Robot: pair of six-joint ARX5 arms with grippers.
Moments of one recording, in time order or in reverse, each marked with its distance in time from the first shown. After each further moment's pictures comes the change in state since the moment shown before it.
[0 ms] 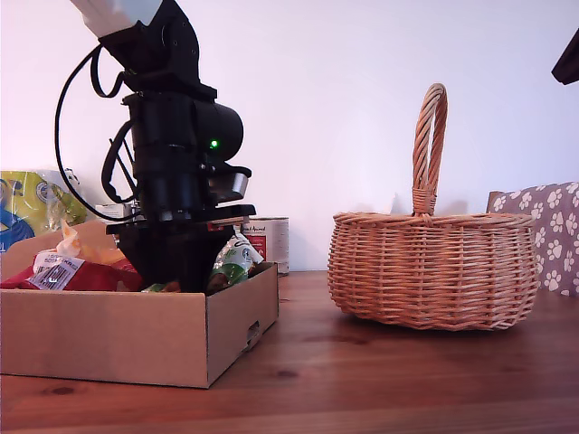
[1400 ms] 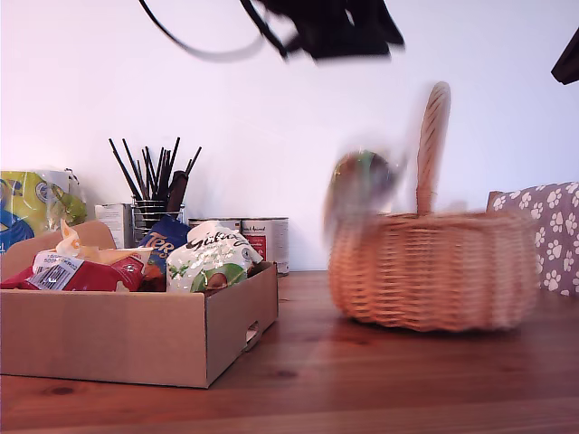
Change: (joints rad) left arm -0.203 -0.174 -0.010 1.106 0.202 -0.111; right arm 0.000 0.000 0.000 -0.001 0.000 0.000
